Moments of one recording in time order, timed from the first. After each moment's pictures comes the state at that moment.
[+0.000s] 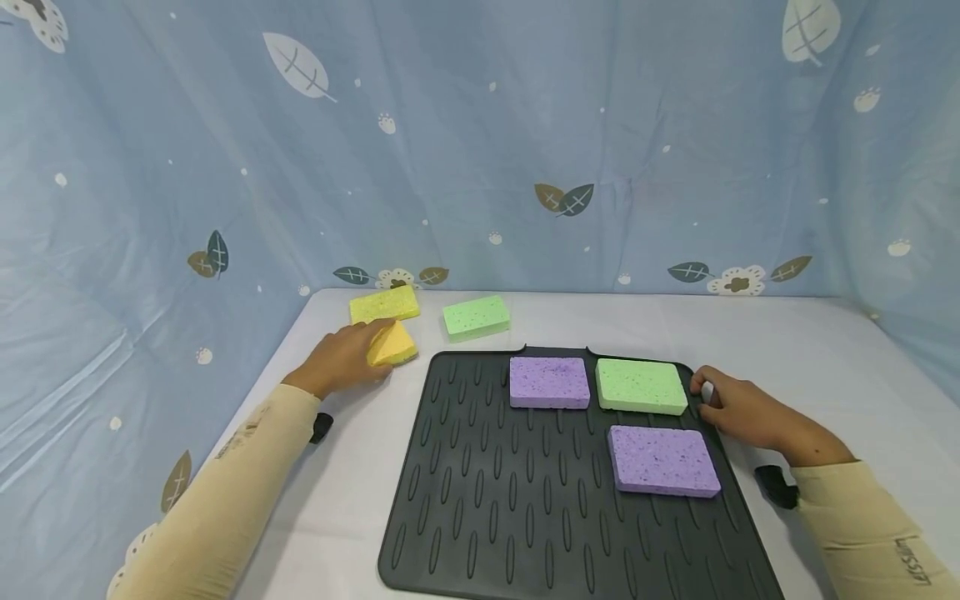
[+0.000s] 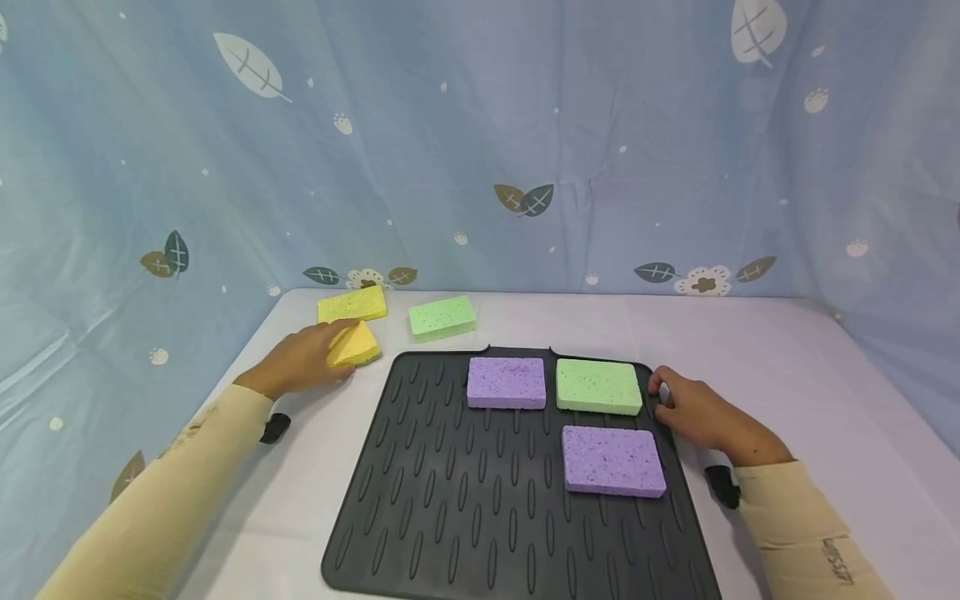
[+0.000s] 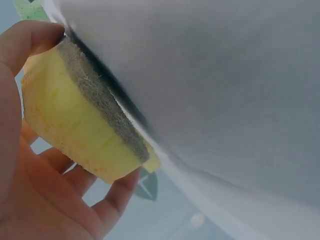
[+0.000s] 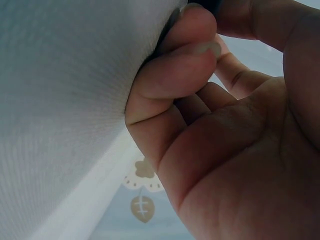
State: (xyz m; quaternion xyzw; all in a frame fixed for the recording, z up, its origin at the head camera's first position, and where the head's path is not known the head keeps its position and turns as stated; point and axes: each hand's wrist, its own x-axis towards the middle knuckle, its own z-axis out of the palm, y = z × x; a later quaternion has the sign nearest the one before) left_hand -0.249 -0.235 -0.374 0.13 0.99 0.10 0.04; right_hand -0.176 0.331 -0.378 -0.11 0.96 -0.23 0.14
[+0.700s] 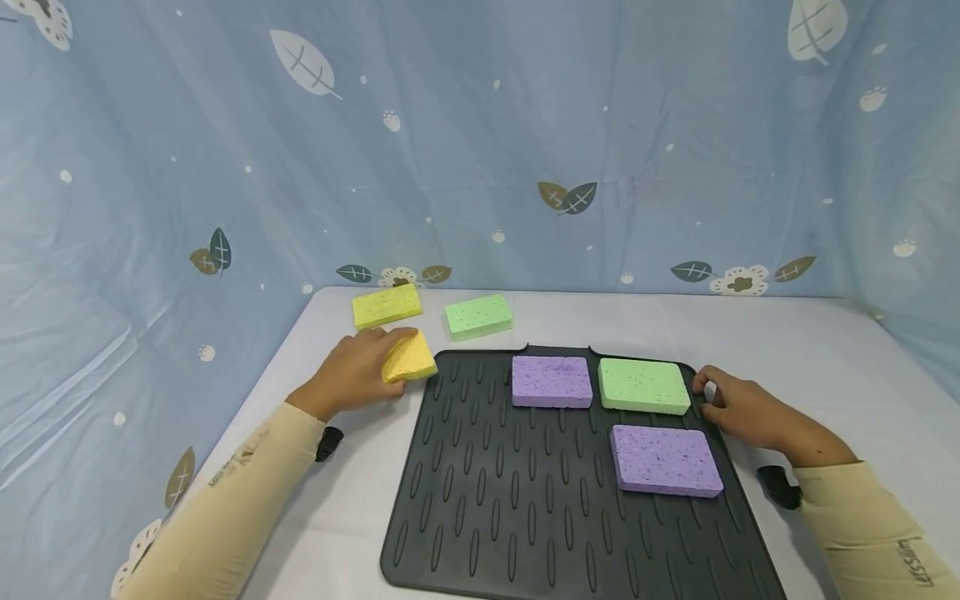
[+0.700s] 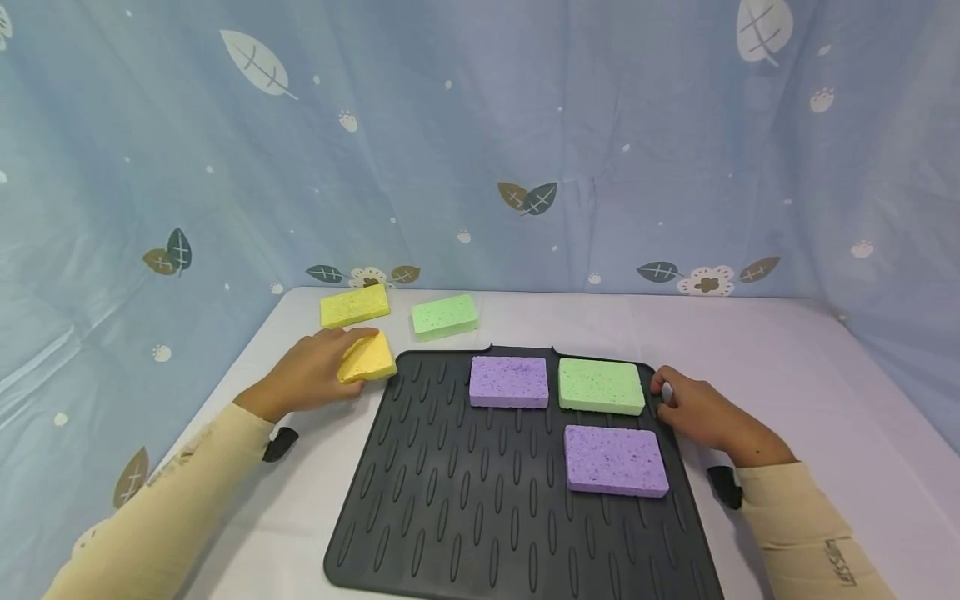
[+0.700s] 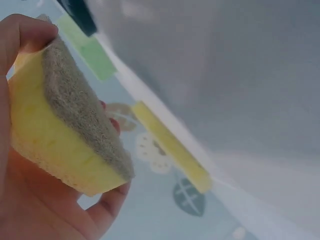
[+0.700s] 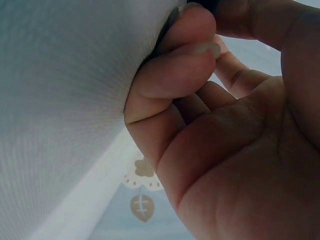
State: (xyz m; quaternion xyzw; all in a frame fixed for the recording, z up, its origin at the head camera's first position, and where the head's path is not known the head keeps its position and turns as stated) left_hand -0.214 -0.210 -0.364 0.21 0.97 0.08 -0.04; right_hand -0.178 0.331 -0.377 -0.10 0.96 -0.23 0.15
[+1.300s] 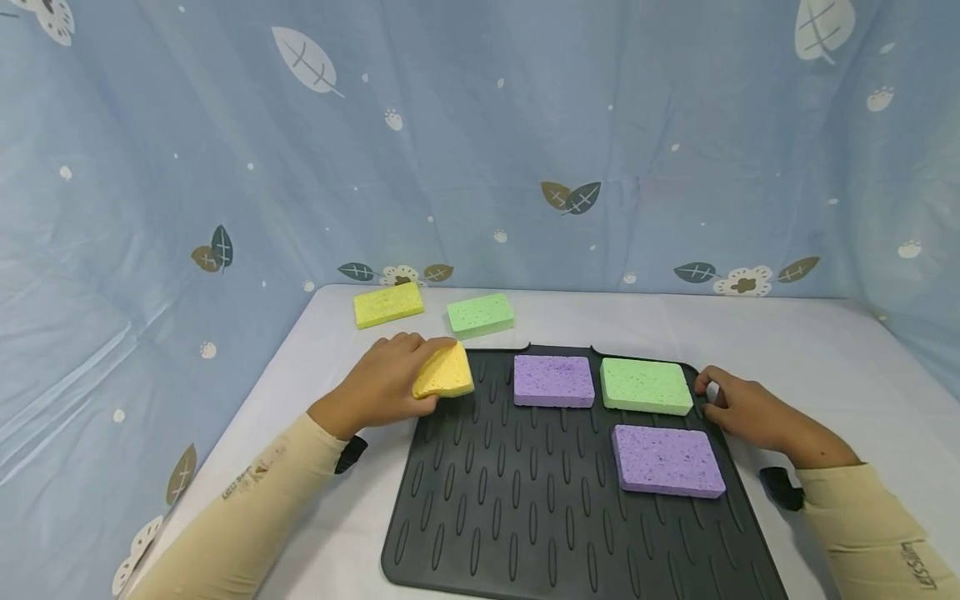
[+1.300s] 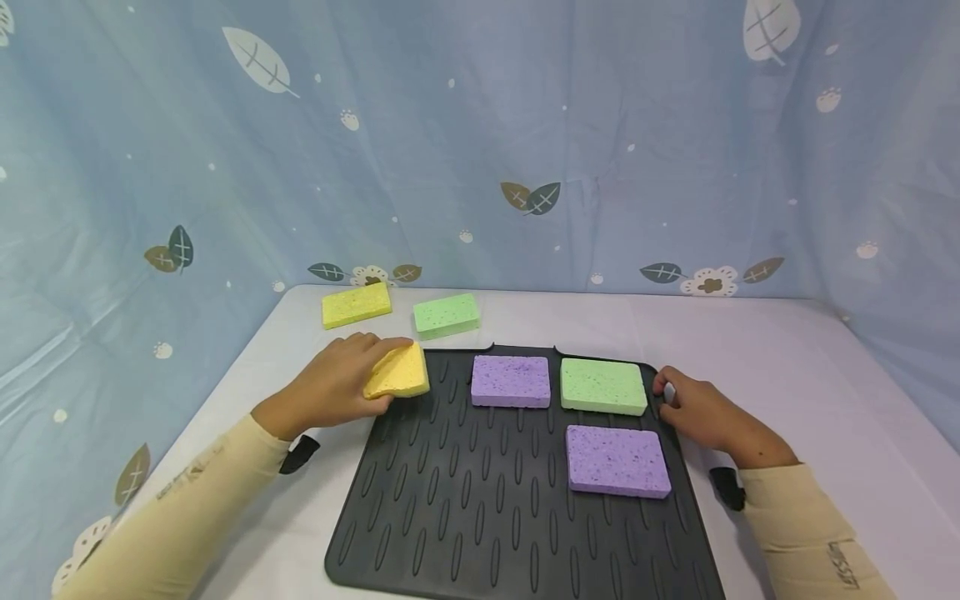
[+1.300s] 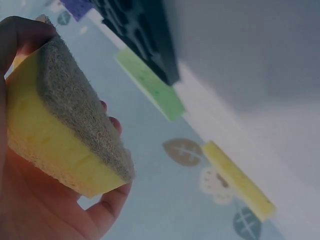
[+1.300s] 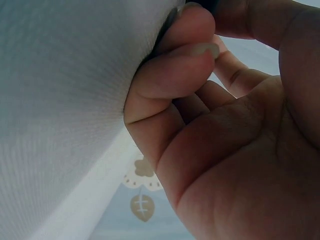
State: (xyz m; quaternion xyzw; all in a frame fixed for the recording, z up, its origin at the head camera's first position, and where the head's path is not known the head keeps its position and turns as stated) left_hand -0.188 -0.168 -0.351 0.30 0.95 0.06 -0.09; right_hand -0.177 0.332 -0.379 -0.11 0.96 -0.23 0.14
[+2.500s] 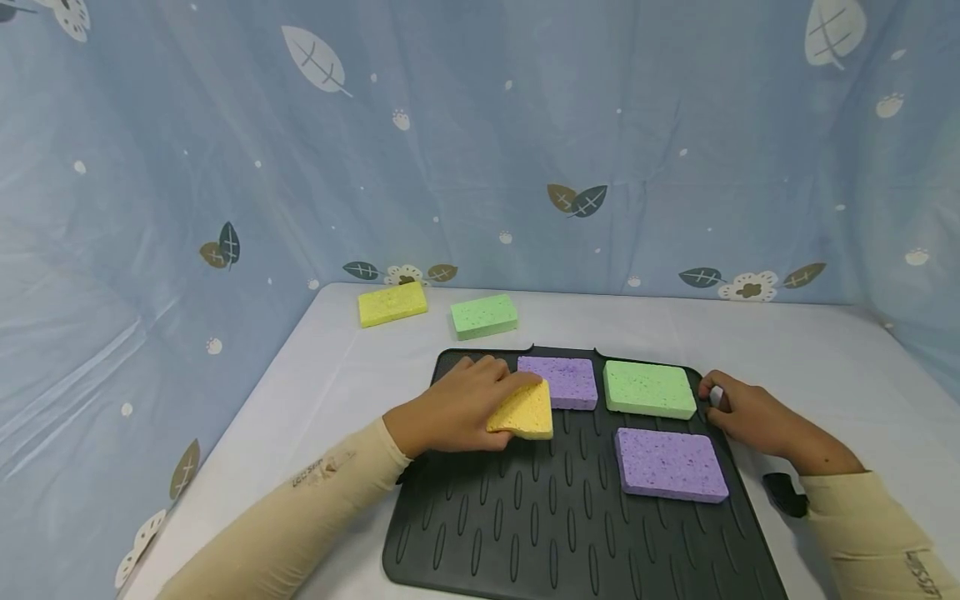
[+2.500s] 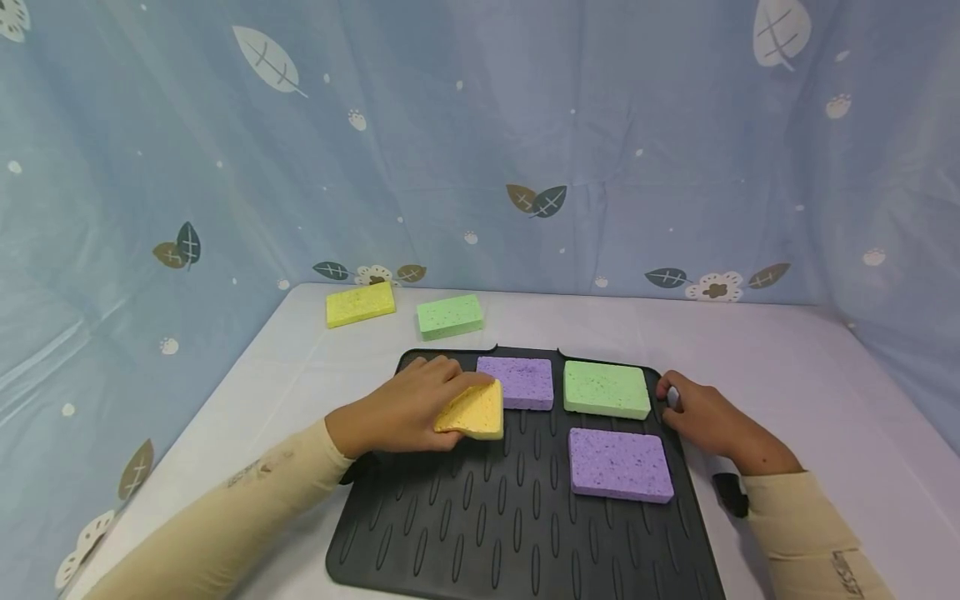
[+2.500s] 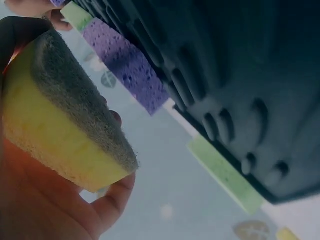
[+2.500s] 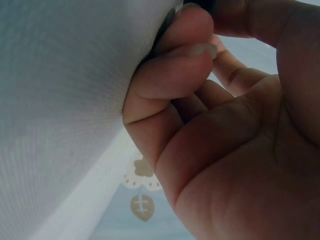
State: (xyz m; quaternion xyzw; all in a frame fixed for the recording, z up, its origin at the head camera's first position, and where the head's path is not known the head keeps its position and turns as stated) left_hand -0.167 -0.086 -0.346 0.43 0.90 0.06 -0.05; right_hand -0.178 0.332 -0.379 -0.10 0.96 -0.23 0.14
